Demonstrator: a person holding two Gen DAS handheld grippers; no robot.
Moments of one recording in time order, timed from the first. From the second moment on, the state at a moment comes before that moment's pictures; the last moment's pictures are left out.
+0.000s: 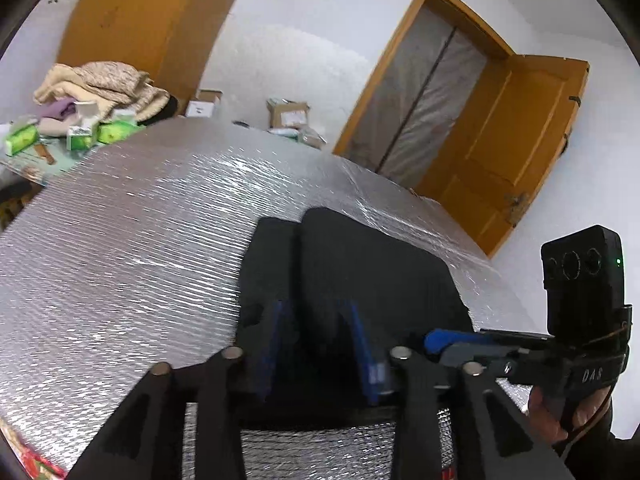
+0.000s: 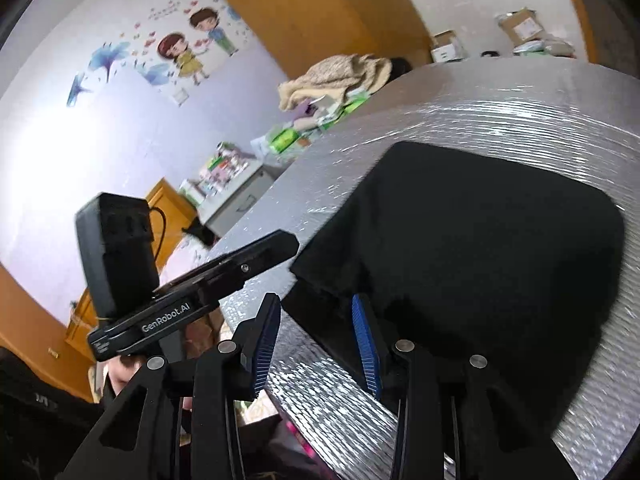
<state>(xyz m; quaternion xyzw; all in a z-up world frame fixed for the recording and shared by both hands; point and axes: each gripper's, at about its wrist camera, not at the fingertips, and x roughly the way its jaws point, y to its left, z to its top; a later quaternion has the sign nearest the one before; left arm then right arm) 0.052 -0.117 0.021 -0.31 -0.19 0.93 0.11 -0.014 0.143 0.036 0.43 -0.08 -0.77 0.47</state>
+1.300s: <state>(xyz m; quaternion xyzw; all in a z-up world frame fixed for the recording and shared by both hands) 0.057 -0.127 -0.006 -0.33 -0.07 0.94 0.01 -0.043 0.214 0.008 0.41 -0.16 -0.85 0.30</state>
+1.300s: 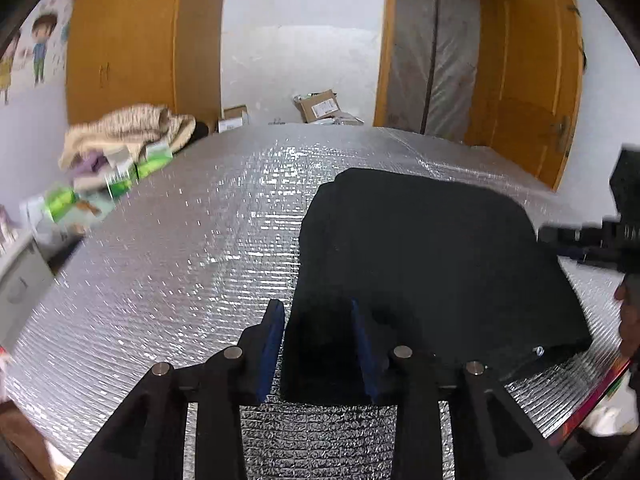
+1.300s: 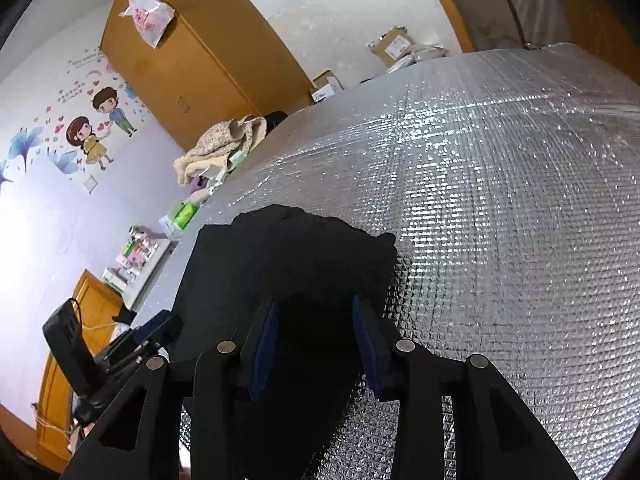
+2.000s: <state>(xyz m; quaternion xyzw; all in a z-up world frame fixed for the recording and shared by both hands) 0.054 -0.088 -0.026 -0.36 -0.23 0.88 0.21 -0.070 0.289 -0.006 0.42 -0.22 -0.85 0.23</state>
